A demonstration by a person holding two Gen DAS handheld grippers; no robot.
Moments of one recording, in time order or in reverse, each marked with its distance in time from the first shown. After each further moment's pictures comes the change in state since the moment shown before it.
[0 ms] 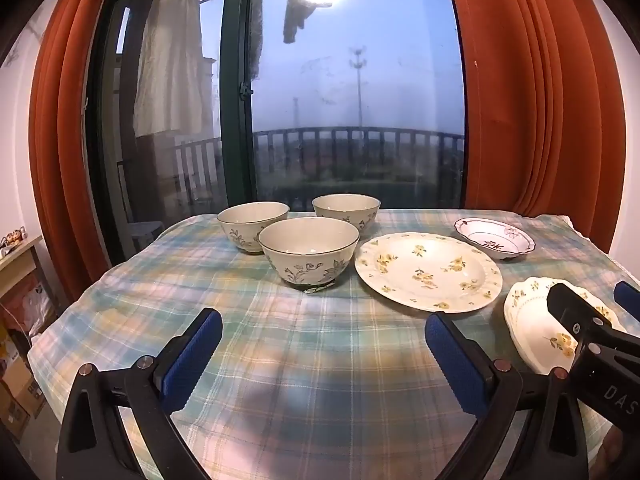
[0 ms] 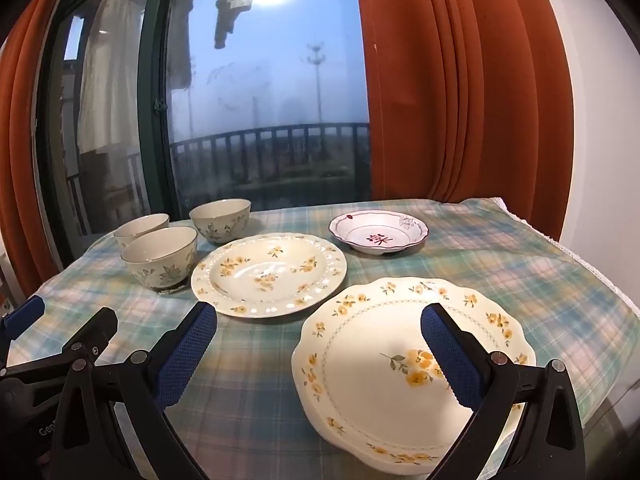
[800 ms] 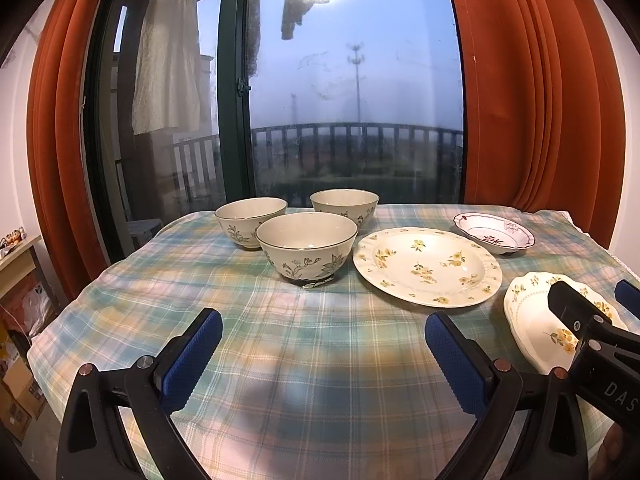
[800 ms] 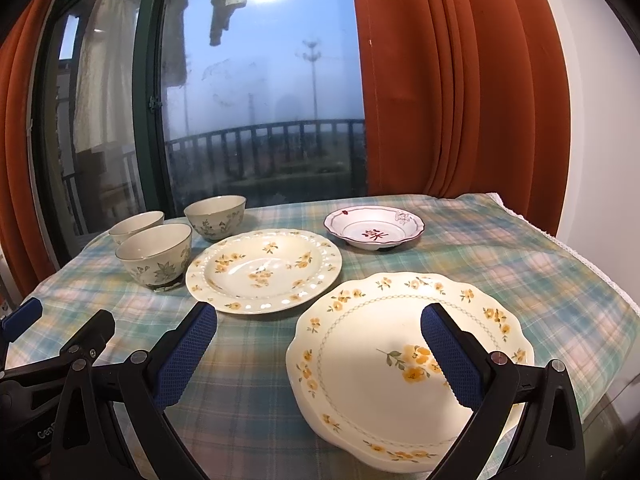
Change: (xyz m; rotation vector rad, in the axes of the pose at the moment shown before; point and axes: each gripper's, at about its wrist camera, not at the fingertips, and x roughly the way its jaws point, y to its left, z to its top) left arm 0.001 0.000 -0.002 0.002 0.009 -0.006; right arm 0.000 -0.002 -0.004 0.001 0.006 -0.012
